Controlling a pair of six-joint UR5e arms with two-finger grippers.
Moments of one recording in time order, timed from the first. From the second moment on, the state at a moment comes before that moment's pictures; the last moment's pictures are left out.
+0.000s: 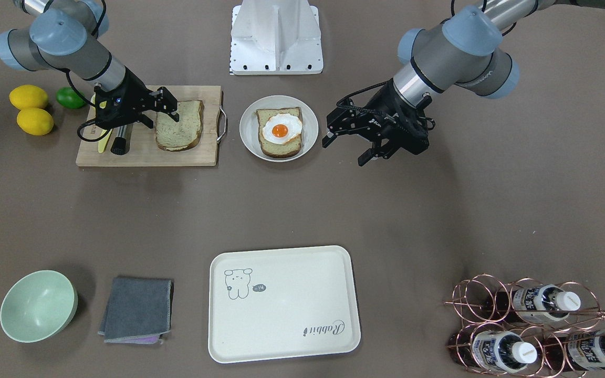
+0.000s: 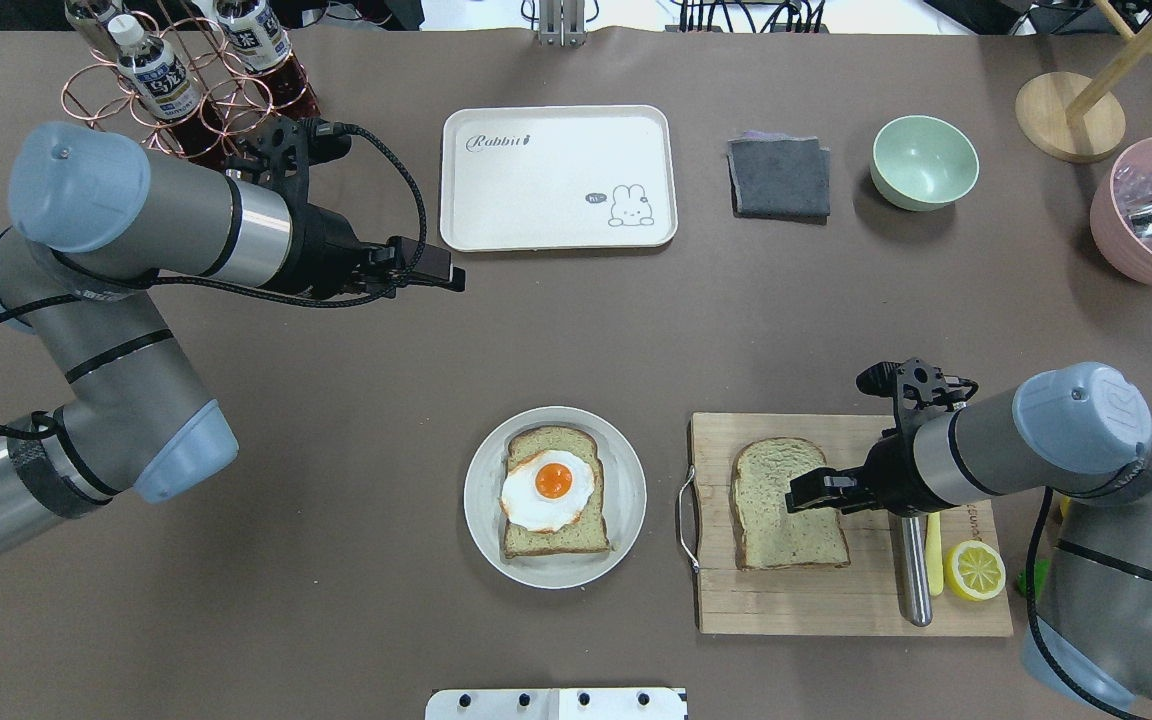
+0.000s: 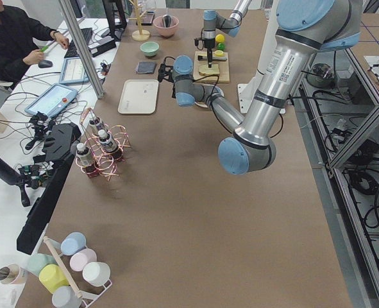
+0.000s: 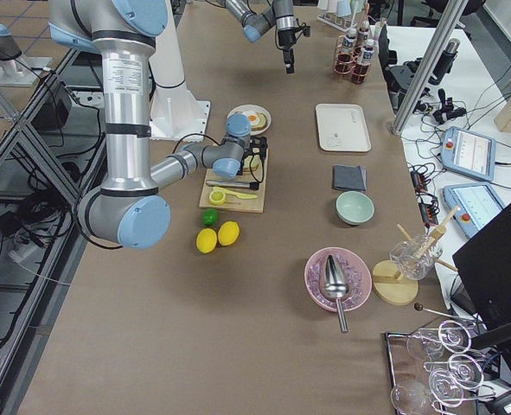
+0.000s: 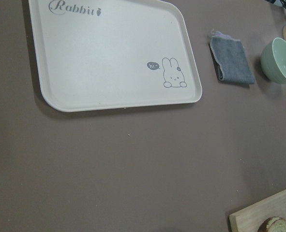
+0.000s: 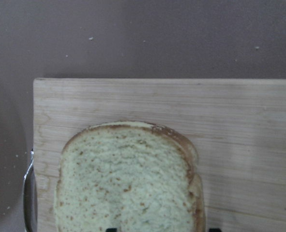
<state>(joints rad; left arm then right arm) -0.72 -2.03 -1.71 -2.35 -2.07 -1.24 0.49 -1.56 1.87 -0.84 2.04 1.31</state>
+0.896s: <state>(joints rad) -0.72 -2.03 -1.71 -2.35 -2.06 -1.23 0.51 -1.57 1.89 -0.79 2.04 1.39</state>
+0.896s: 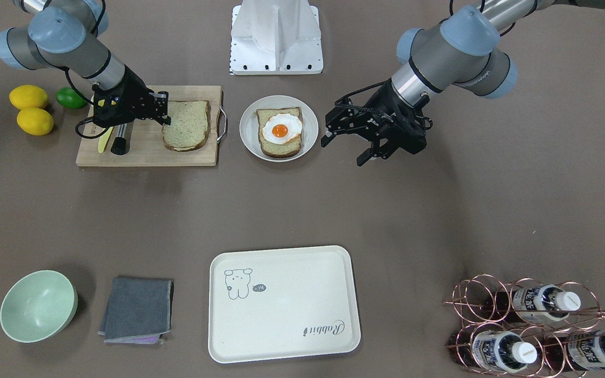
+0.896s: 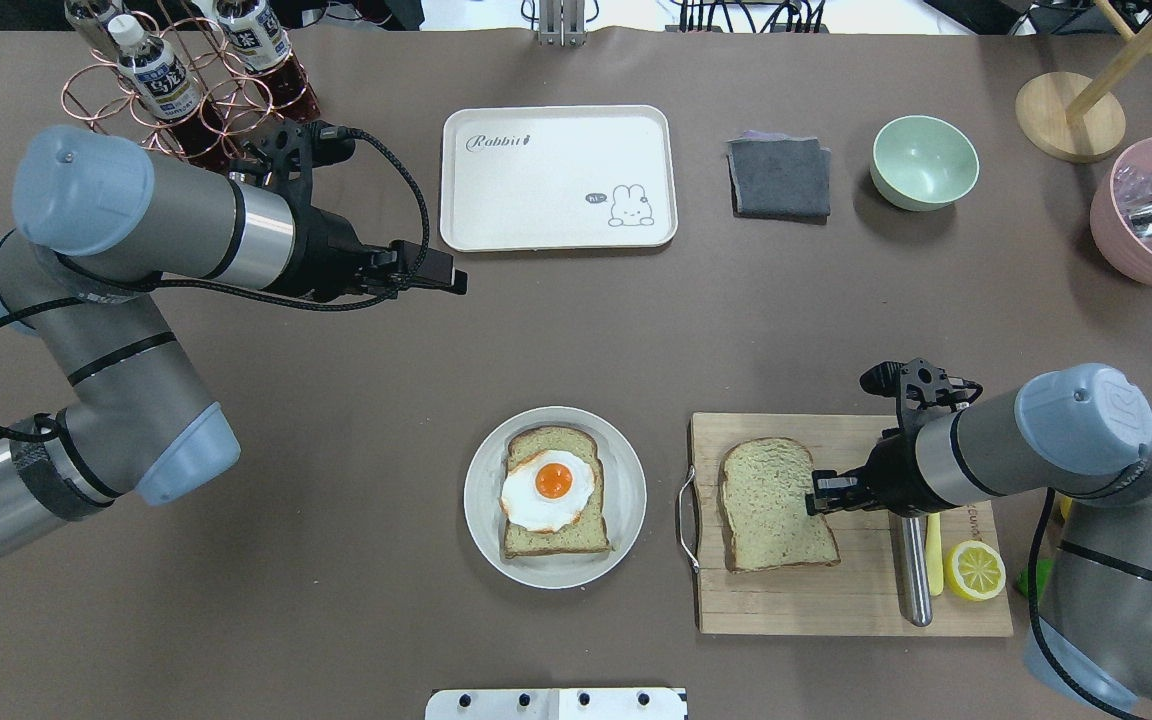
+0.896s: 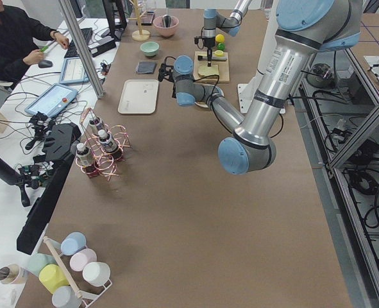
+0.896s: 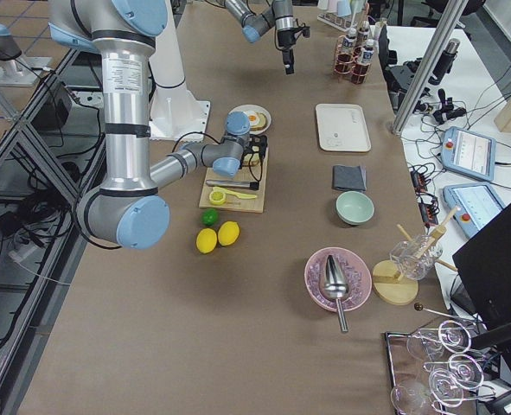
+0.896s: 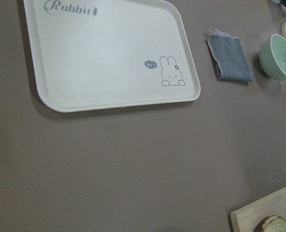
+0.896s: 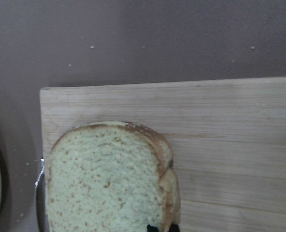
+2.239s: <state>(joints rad) -0.73 -2.03 -1.71 -2.35 -2.06 -1.23 0.48 -1.20 1.77 -0.83 1.97 1.52</state>
